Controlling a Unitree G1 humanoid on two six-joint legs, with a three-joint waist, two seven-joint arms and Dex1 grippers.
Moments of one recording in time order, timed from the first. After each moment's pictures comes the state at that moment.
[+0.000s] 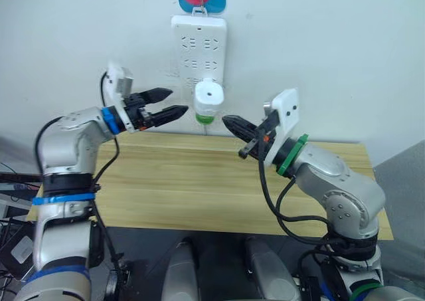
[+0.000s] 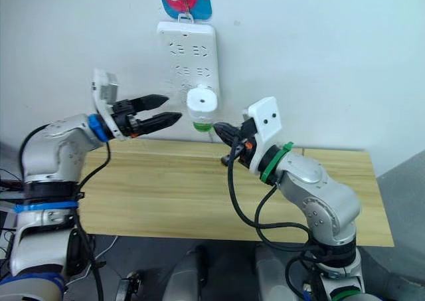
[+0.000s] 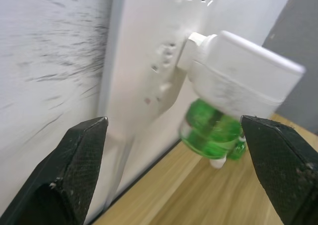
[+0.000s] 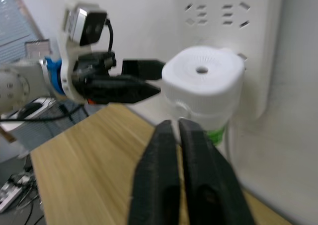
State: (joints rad) left arm -0.73 0.68 0.19 0.25 -0.51 0.56 -1.10; right arm -0.53 -0.18 0.10 -0.60 0.53 0.94 0.32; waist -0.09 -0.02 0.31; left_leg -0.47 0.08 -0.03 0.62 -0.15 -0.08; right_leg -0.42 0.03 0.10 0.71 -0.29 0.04
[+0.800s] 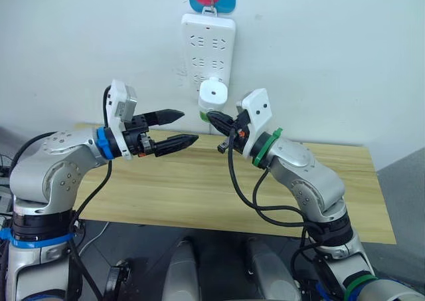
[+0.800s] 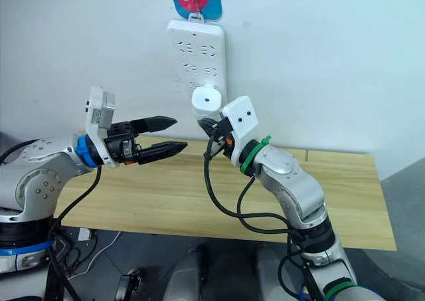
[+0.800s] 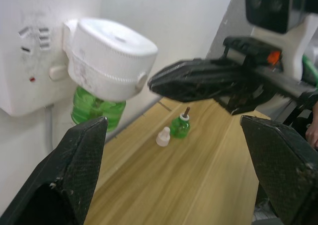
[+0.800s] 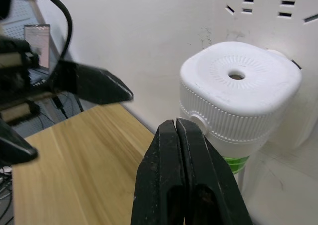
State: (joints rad) left arm -0.52 0.75 0.22 -0.23 -0.74 0.79 -0.99; right arm -0.60 -0.11 0.23 -0.36 0.33 0.70 0.31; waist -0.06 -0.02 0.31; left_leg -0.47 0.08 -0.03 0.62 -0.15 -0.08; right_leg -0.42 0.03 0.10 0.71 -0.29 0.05
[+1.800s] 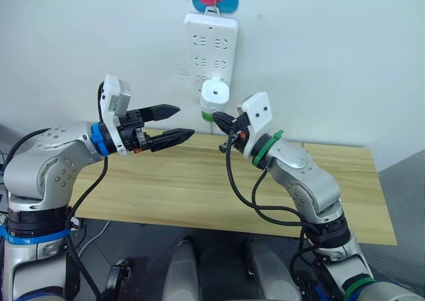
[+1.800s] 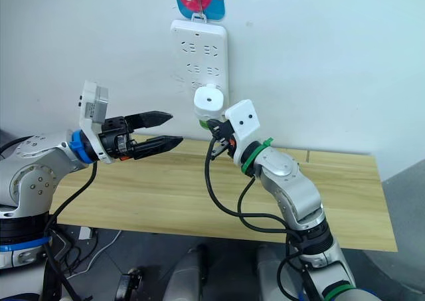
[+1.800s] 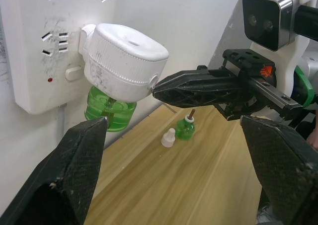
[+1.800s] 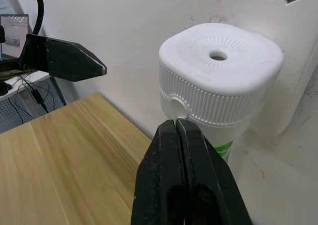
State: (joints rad) left arm -0.53 0.76 0.22 -0.20 -0.74 0.78 -0.99; right arm -0.58 -0.10 0.23 -0.34 0.26 0.66 0.30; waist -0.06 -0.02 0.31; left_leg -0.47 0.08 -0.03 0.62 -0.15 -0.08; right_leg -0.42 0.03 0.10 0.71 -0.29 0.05
